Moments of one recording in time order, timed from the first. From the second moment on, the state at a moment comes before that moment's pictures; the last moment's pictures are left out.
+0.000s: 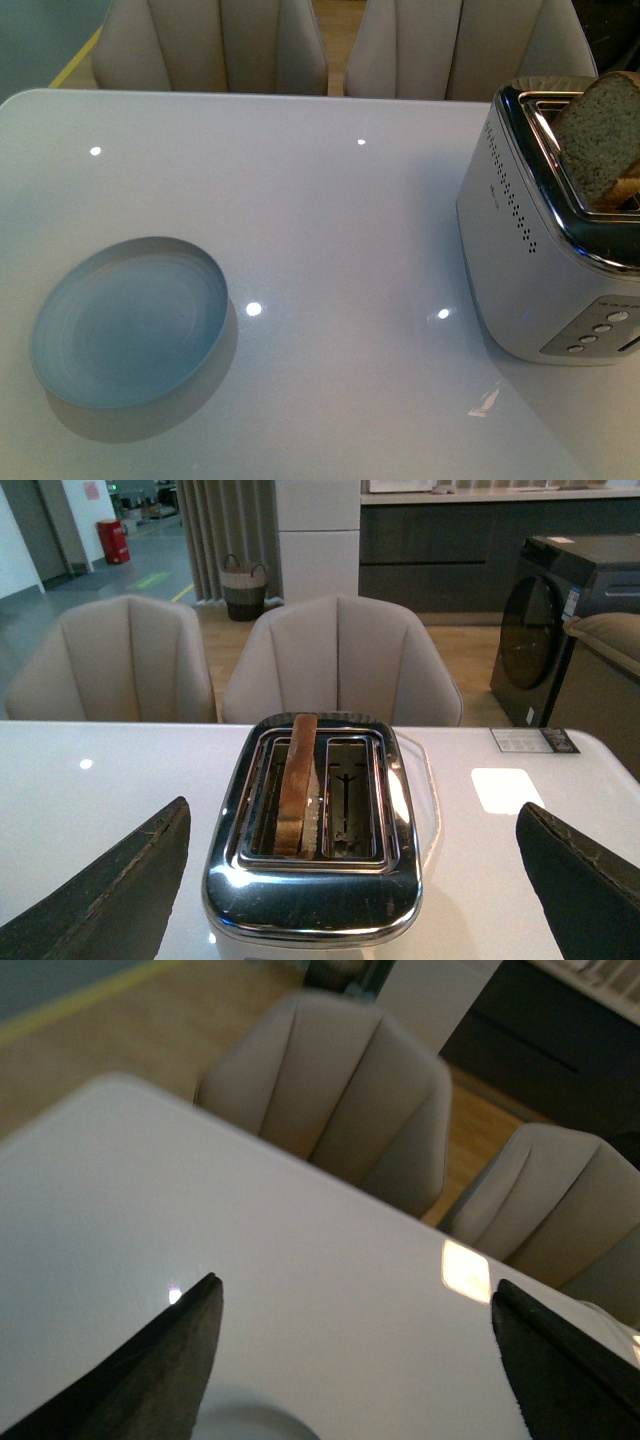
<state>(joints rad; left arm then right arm) 0.00 1.32 0.44 0.72 0.00 -0.31 0.00 0.01 0.02 0.00 0.00 0.00</state>
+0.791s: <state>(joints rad) 0.00 0.87 0.05 0.82 0.00 -0.01 0.00 0.00 0.02 0.00 0.00 0.00</state>
